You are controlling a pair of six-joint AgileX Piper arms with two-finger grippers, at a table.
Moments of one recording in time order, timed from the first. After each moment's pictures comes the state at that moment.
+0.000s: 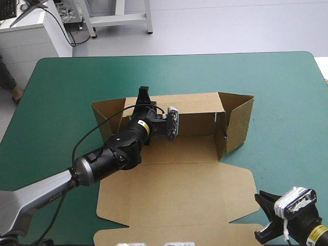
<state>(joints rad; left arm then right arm) -0.88 1.51 -1.12 1.16 0.59 0.08 0.57 0.17 -0.42 -0.03 0.78 0.04</state>
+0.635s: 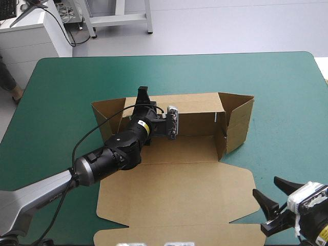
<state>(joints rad) -0.88 1.51 -1.12 1.17 0.59 0.06 0.57 0.18 -0.52 -0.10 0.76 0.14</state>
